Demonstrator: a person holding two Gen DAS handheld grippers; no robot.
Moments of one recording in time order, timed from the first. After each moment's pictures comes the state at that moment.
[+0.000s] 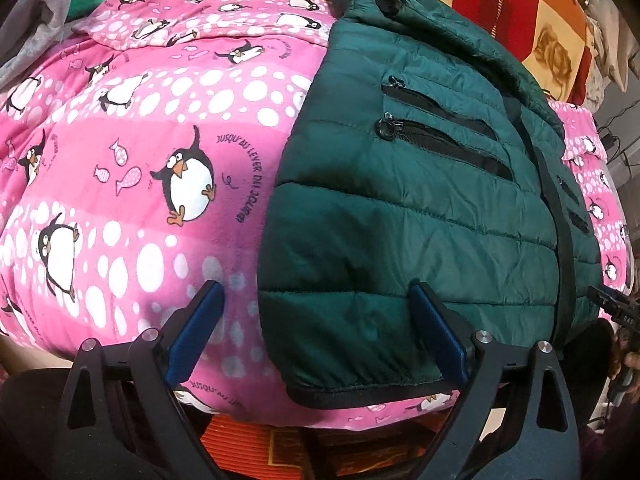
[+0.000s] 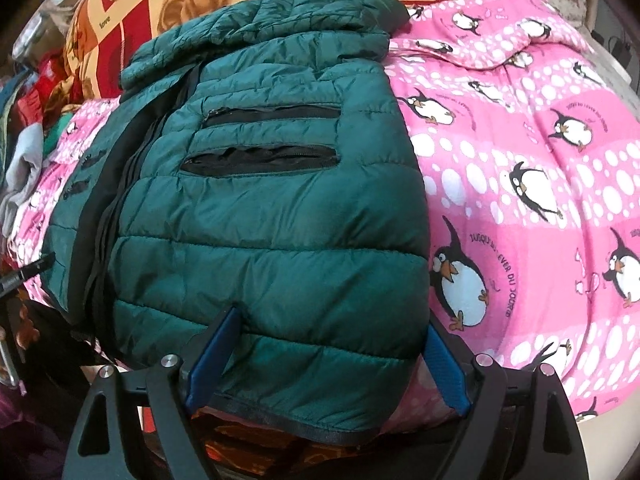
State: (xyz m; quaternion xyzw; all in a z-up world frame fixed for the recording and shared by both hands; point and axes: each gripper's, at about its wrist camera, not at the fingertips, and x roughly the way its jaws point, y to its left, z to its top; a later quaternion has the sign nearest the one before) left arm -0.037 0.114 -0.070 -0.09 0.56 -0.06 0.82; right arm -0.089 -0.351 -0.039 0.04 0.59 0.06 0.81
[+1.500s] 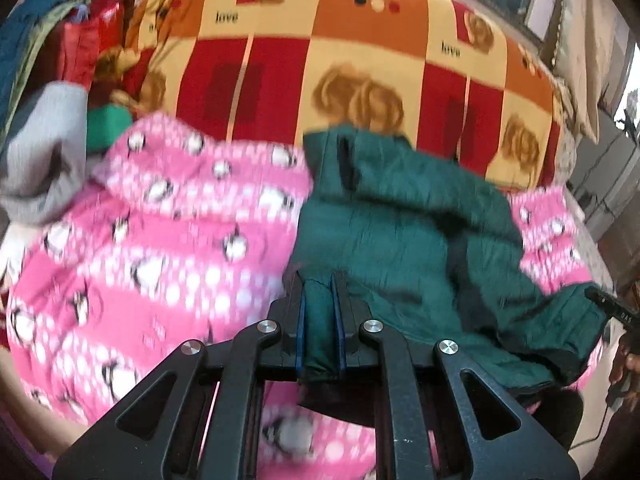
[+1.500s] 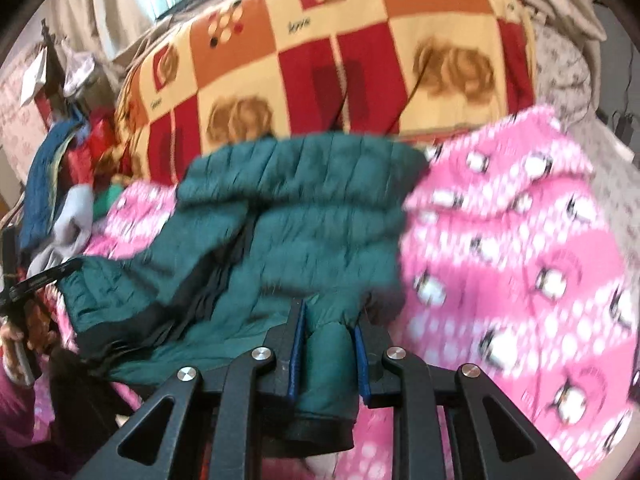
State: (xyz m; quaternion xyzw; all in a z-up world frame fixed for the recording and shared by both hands) left arm -0.002 0.115 0.068 -0.10 0.39 -0.06 0.91; right arm -0.043 -0.368 0.083 0.05 0.43 0.10 0.90
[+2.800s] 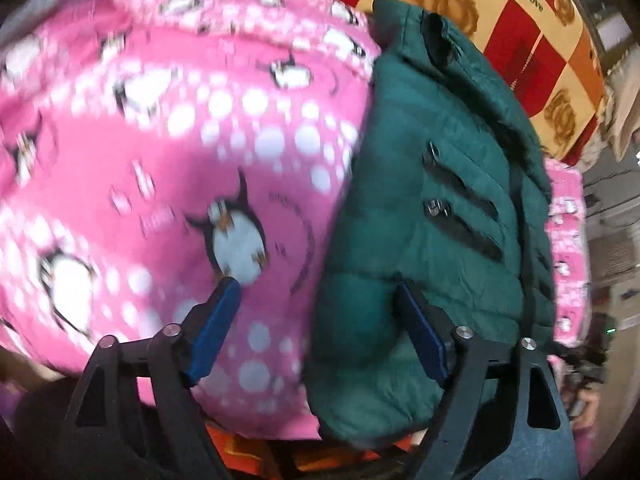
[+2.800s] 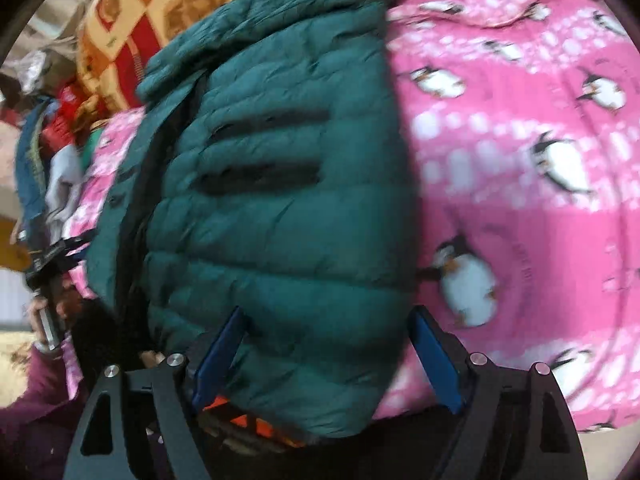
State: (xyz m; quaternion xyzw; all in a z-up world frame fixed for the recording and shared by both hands) left arm -0.006 0.174 -0.066 -0.22 0.58 -0.09 0.78; right arm -0.075 -0.389 -0.044 0.15 0.62 0.16 0.75
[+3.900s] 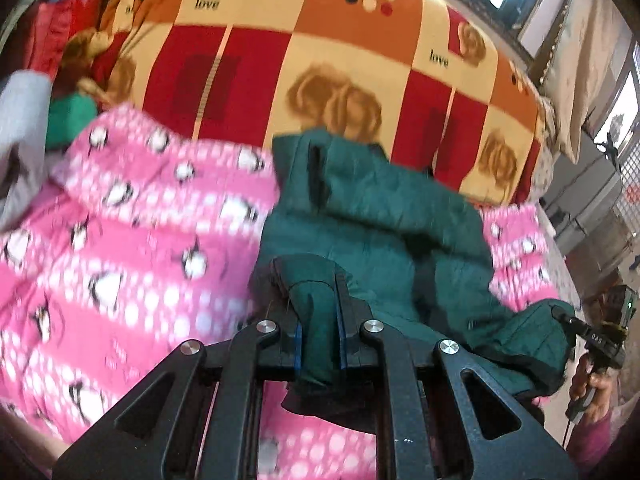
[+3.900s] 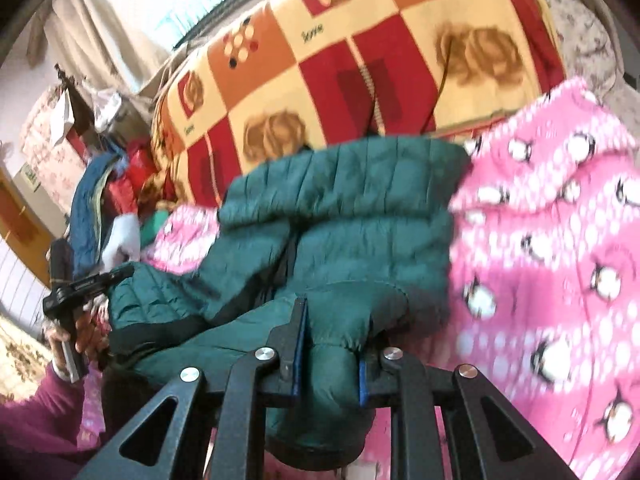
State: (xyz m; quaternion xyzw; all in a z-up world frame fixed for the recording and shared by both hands) left arm 0.037 0.115 0.071 -0.15 0.41 -0.11 0.89; right arm -0.027 -0.387 0.078 0.15 0.42 0.19 0.88
